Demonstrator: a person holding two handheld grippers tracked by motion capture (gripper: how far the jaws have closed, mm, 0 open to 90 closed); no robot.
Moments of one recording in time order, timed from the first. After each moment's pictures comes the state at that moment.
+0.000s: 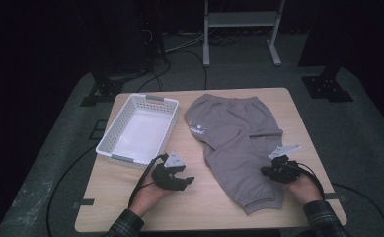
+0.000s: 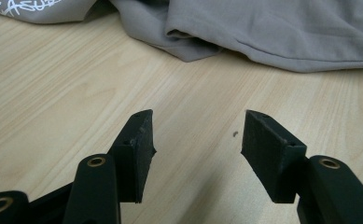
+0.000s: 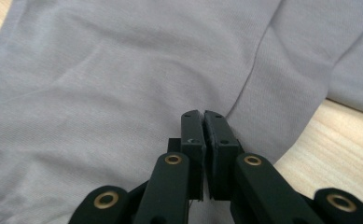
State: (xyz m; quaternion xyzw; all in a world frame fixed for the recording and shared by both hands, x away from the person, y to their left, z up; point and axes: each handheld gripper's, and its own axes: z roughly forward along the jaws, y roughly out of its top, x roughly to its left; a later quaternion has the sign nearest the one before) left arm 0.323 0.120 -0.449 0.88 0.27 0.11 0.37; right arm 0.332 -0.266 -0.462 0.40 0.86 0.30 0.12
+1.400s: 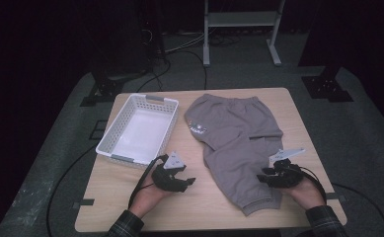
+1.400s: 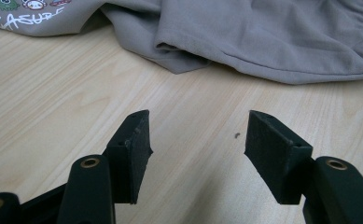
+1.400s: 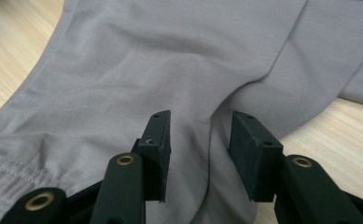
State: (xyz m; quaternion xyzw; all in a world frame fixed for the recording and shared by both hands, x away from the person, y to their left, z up) left arm 0.317 0.119 -0.444 0.88 0.26 0.12 0.38; right arm 0.315 -0.264 -0.453 0.41 0.85 0.33 0.09
